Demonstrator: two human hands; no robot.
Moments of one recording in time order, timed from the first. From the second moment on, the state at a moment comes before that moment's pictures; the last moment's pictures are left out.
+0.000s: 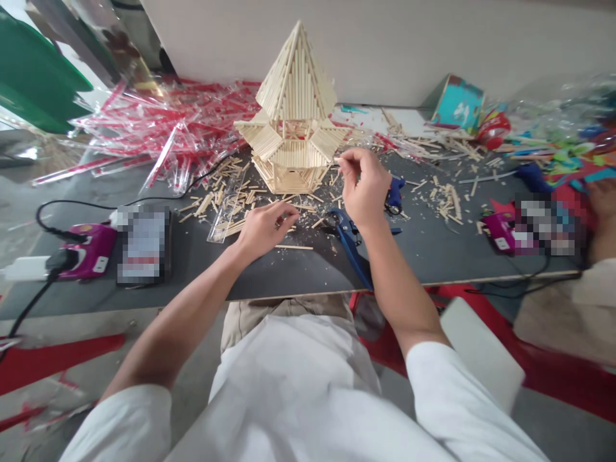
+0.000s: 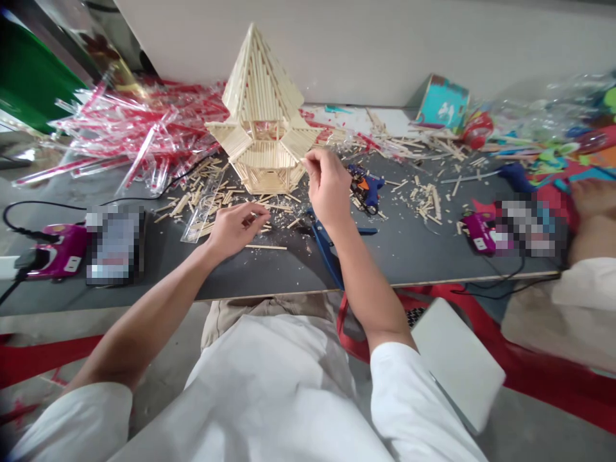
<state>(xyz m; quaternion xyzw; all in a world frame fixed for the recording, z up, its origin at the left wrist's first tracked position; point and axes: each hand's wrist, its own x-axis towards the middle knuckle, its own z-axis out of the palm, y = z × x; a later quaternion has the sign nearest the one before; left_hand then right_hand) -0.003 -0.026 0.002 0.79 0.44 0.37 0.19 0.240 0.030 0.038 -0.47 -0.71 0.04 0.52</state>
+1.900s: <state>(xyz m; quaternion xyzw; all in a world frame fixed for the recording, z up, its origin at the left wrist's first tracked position) -0.002 -0.026 0.007 0.82 0.44 0.30 0.19 0.243 0.055 0.018 -0.44 -0.76 0.04 0.48</state>
